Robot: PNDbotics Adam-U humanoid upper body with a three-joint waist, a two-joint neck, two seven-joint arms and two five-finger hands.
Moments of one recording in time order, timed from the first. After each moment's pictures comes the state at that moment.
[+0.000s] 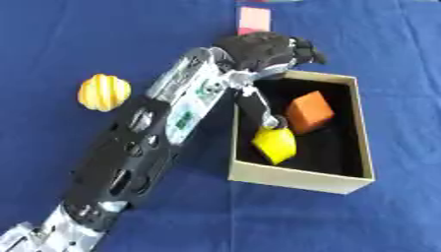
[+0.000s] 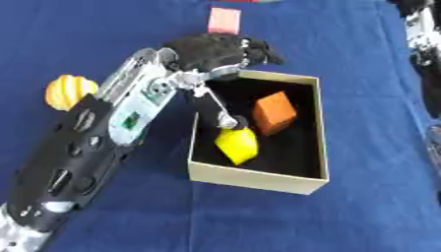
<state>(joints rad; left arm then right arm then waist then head) -1.06 0.03 -0.41 -1.32 -0.99 -0.26 -0.50 -0.33 -0.52 -0.03 -1.99 -0.17 -0.06 -0.24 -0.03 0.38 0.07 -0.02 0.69</state>
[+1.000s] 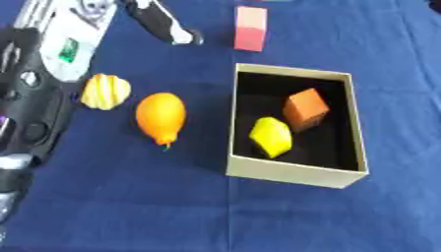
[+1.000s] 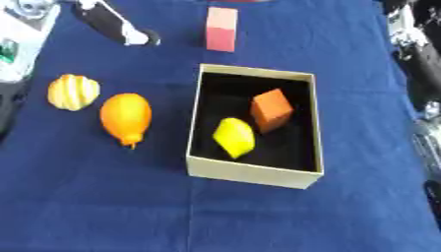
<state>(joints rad) -1.17 0.33 -0.25 -1.33 -0.85 -0.16 -0.48 -0.31 -0.53 -0.04 -1.99 -0.17 -0.06 -0.25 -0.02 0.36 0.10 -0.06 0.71</state>
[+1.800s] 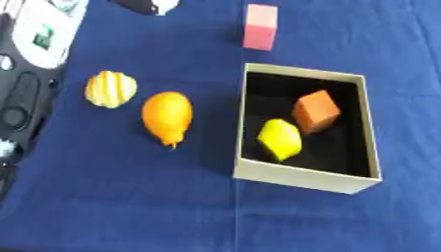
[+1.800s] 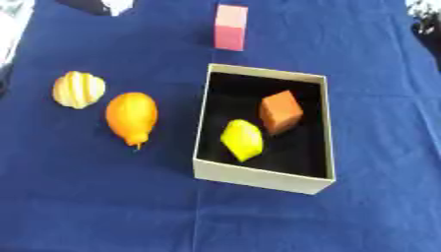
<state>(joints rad) -1.13 0.40 -0.15 -1.38 -0.74 -0.12 -0.34 -0.48 -0.70 0.00 -1.99 -0.13 0.01 -0.22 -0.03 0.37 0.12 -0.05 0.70</state>
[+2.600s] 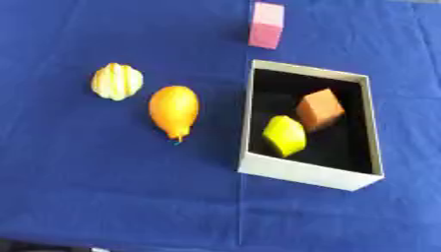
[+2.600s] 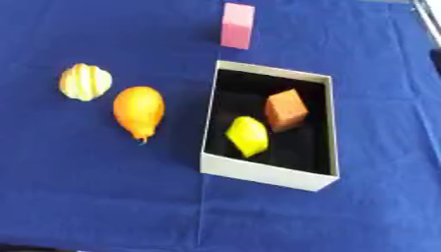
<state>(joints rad) -0.93 0.54 0.00 -1.77 -0.50 -0.04 -0.09 -0.87 -0.80 0.22 -1.72 0.00 0.25 -0.01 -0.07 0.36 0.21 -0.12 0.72</state>
